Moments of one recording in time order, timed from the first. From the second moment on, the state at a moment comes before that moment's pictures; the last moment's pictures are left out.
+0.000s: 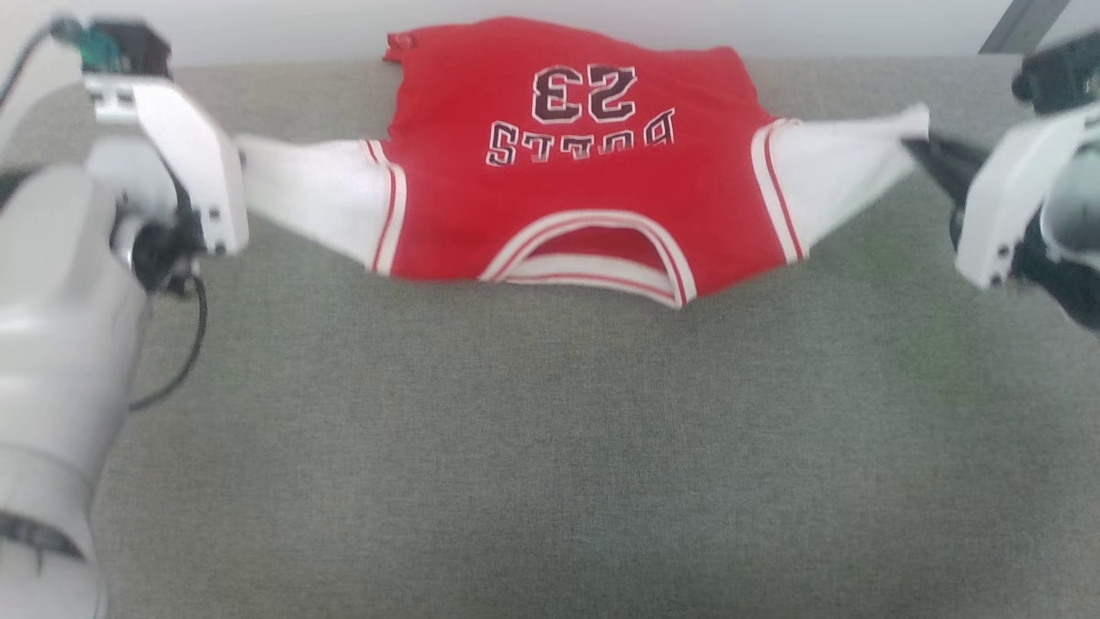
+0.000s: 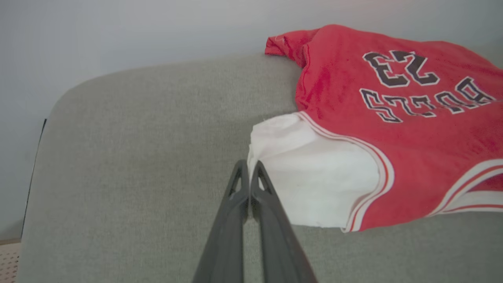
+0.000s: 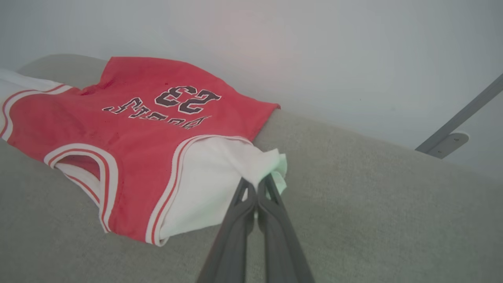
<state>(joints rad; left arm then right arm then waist) -1.18 0.40 -0.62 1.13 -0.80 -0.13 0.37 -1.04 -0.65 0.92 0.65 1.08 0.13 0.14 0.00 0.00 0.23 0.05</state>
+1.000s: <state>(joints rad) -0.22 0.85 -0.56 -0.02 -1.07 0.36 0.82 -0.51 -1.07 1.03 0.12 1.44 0.13 0.47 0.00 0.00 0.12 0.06</state>
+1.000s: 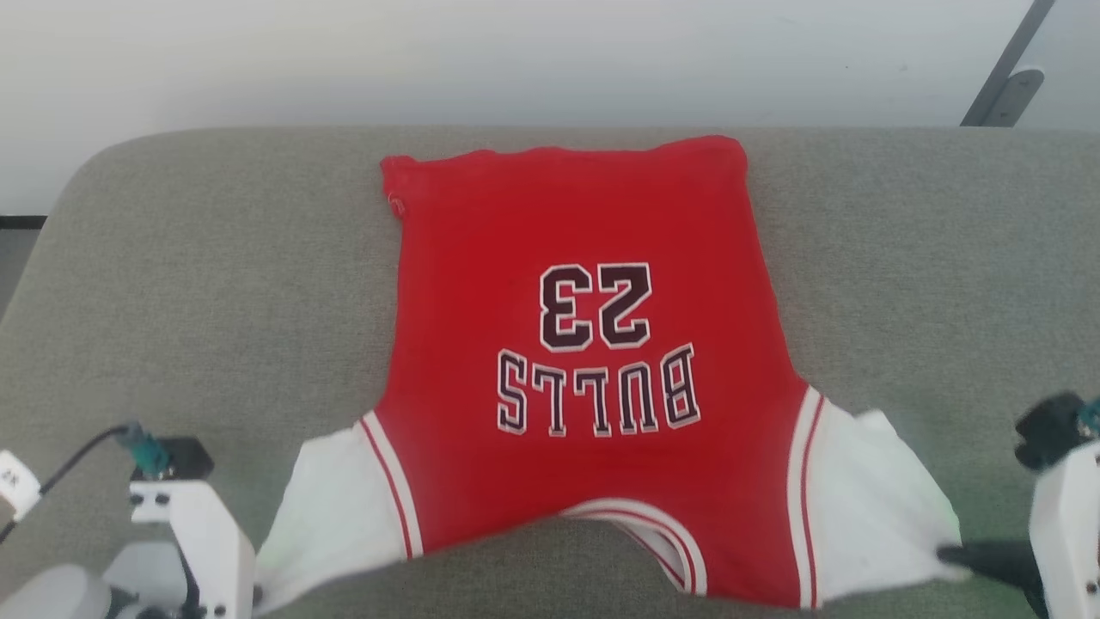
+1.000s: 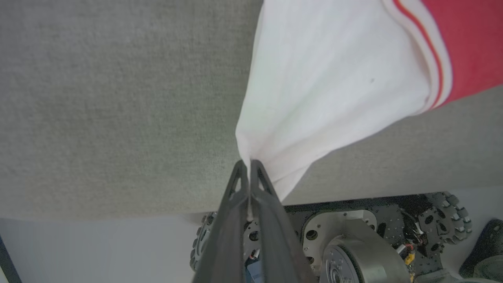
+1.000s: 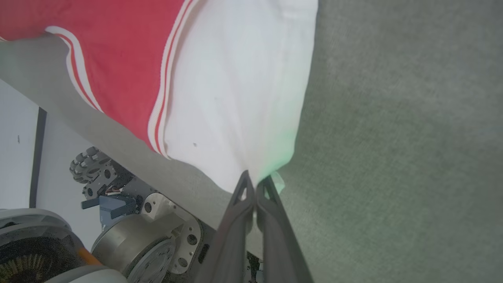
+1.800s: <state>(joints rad) -0.22 0.74 -0.58 -0.04 -0.99 0.31 0.63 -0.43 -0.84 1.01 0.38 1.25 0.14 0.33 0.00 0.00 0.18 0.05</state>
